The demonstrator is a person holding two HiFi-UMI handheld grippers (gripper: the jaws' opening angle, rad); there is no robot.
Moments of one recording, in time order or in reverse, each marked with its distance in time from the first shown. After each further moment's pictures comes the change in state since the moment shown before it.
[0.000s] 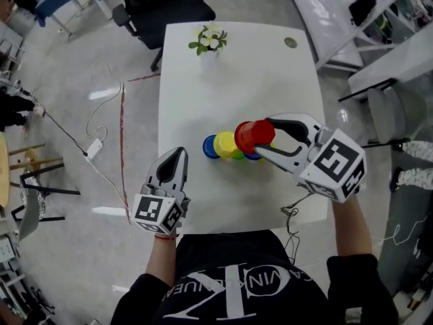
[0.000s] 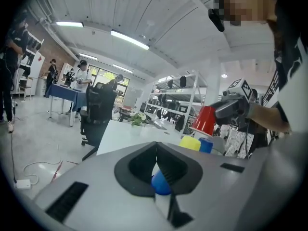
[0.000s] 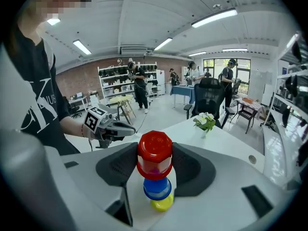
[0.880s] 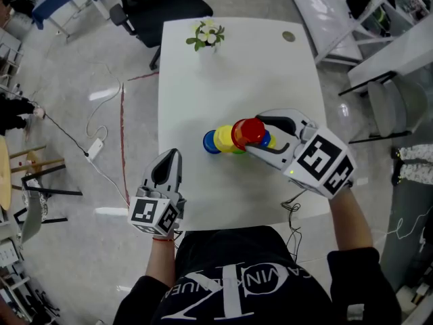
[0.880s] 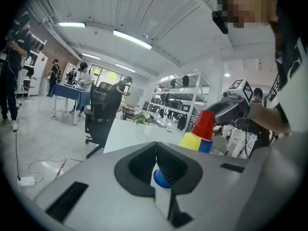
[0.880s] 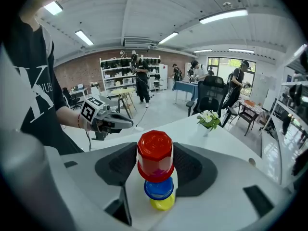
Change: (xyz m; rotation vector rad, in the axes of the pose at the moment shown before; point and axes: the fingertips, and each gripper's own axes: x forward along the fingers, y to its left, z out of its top) left arm -0.018 0.010 -0.006 -0.010 0.012 0.031; right arm 0.019 0.012 -0.008 -0.061 0.067 -0.009
